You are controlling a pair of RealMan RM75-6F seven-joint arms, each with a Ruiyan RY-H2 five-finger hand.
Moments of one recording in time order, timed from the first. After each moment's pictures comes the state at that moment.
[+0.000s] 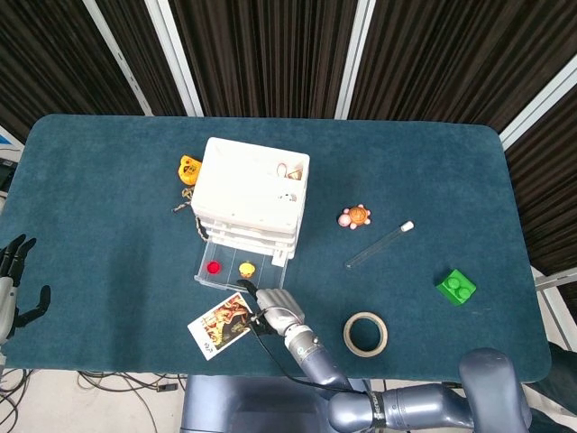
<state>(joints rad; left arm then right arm) -0.10 -1.11 -0.10 -1.69 1.35 1.43 -0.05 0.87 -1.93 0.28 -1.67 -0.60 1.00 -0.49</state>
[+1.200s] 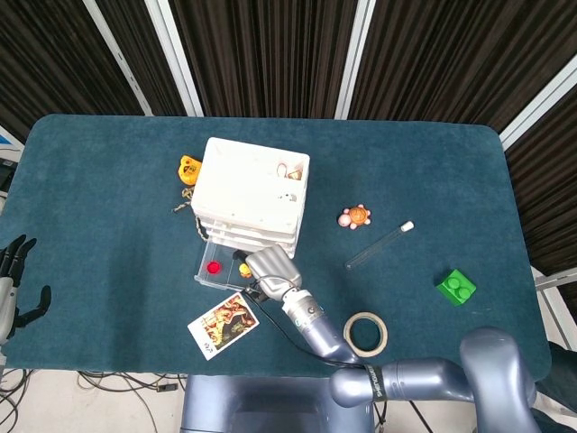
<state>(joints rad) -0.10 -1.11 -0.10 -1.69 1.35 1.43 -0.06 1.03 -1.84 0.29 -1.54 -0.83 1.02 -0.65</state>
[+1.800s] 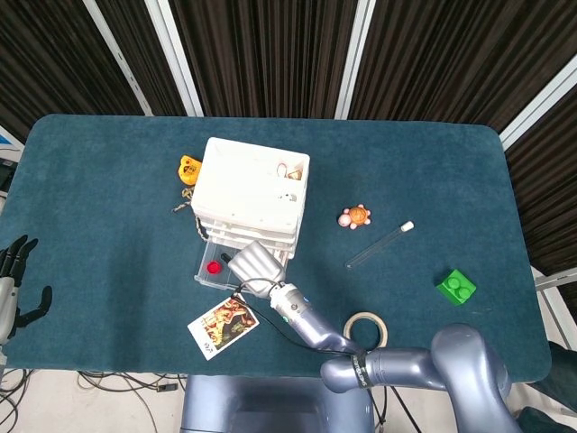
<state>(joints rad) -0.10 -1.10 -0.10 -1.70 1.35 1.42 -0.06 1.13 -1.90 0.22 -1.30 -1.00 0.94 -0.75</state>
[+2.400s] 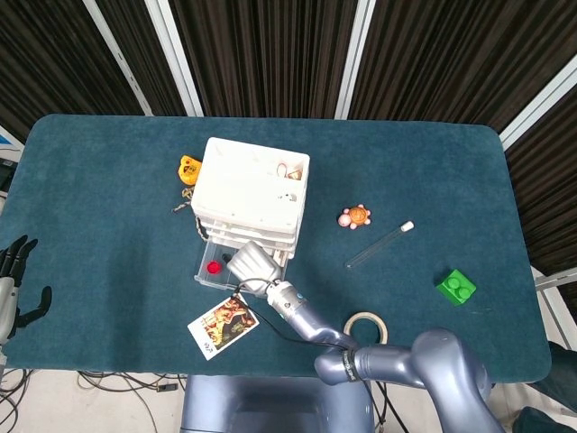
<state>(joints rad) -0.10 -1.10 -0.10 -1.70 1.34 1.42 -0.05 1.17 -1.99 0.20 -1.11 -1.04 0.89 -0.81</state>
